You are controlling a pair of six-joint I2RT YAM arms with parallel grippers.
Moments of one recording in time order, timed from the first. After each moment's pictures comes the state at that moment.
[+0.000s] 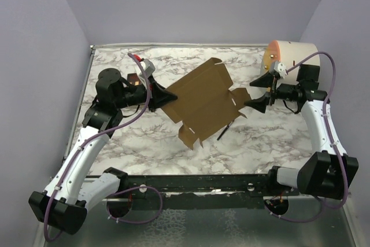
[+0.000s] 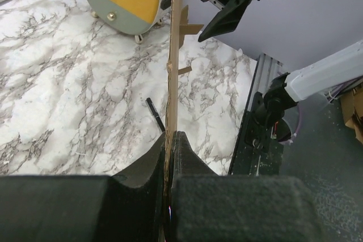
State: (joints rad) left arm -0.35 0.97 1.02 -0.18 0.88 -0.24; right arm -0.18 1.23 1.05 -0.61 -1.32 -0.79
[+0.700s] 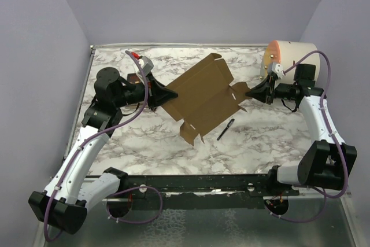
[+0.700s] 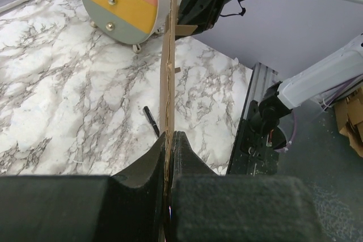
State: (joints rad) left arm -0.35 0.97 1.04 -0.15 0.88 -0.28; right arm -0.18 1.34 1.06 -0.60 -1.33 -0.91
